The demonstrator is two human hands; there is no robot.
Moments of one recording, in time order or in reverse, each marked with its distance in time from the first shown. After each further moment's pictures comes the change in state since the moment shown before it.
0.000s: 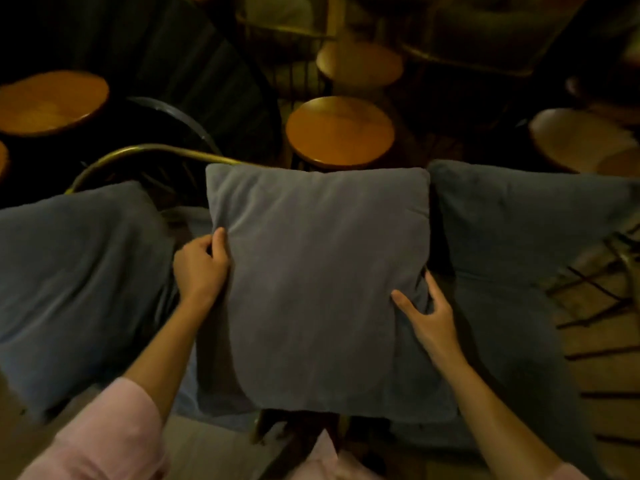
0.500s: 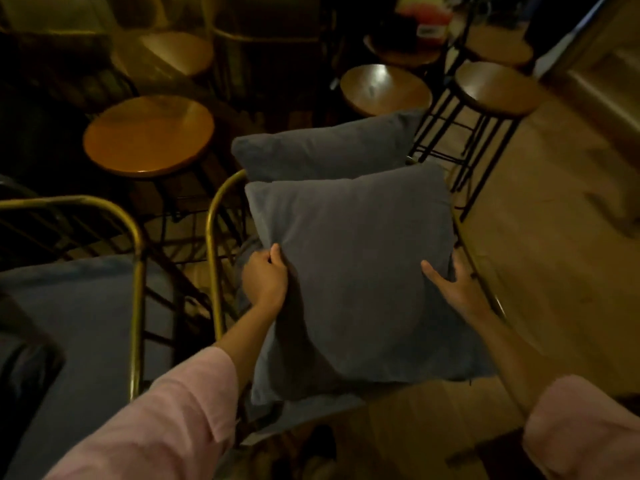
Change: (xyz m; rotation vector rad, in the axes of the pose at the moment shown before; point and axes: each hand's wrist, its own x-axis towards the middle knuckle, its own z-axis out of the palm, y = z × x) left_hand -0.203 0.222 0.228 -0.118 -0.487 0.047; right_hand -0.022 0.107 -0.304 -0.113 0.337 0.059
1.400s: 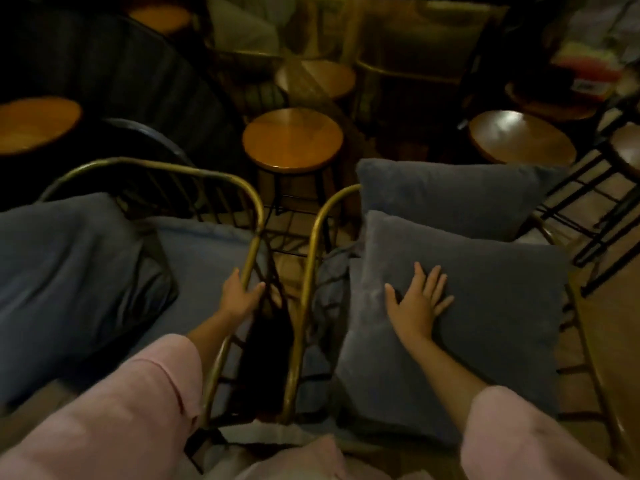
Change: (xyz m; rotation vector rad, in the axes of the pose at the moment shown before) left_hand 0.013 -0.179 -0.158 -0.058 -0.012 -0.277; right_hand -0.018 -0.053 0.217 -0.578 -0.046 -0.180
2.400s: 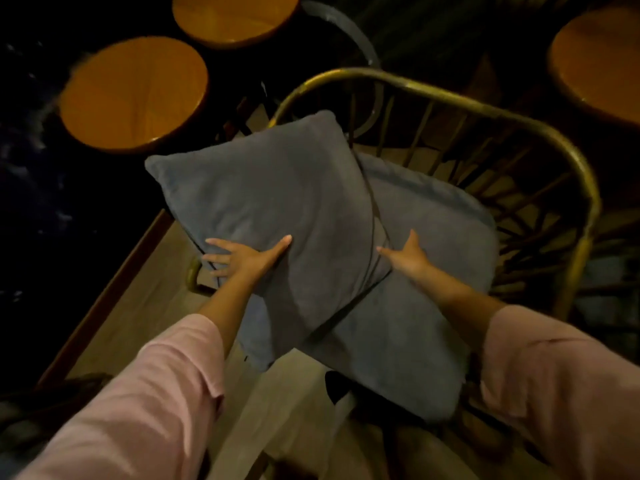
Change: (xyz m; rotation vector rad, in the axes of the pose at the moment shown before) left_hand 0.185 -0.350 -0.410 -0.126 0.308 -0.719; right_hand -0.131 -0.490 0.395 0.281 -0.759 0.157
